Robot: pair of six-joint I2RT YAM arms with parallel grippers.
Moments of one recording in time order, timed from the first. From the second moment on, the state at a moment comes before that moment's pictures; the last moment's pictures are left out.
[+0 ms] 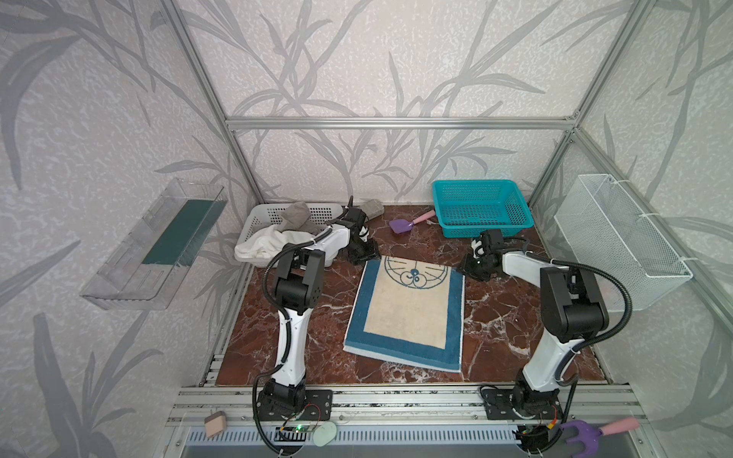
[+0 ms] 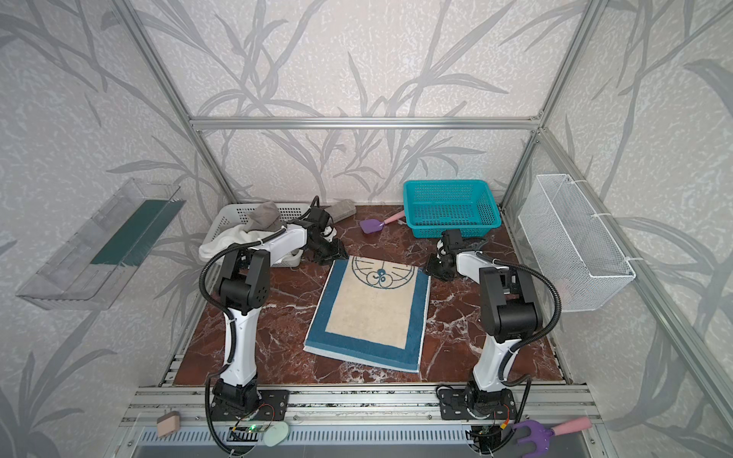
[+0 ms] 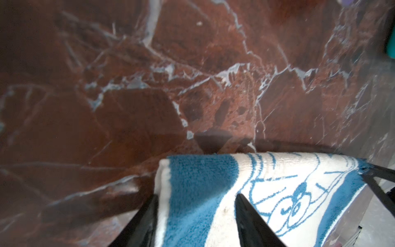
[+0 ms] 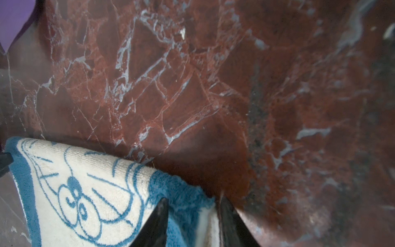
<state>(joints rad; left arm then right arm) -0.28 2.23 1.72 -0.72 0.37 -0.44 0.10 1.84 1.08 -0.35 -0.30 0.45</state>
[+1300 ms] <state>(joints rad) -0.16 1.81 1.19 -0.03 0.61 -0.62 0.09 1.80 1.36 -0.45 -0.39 0.24</state>
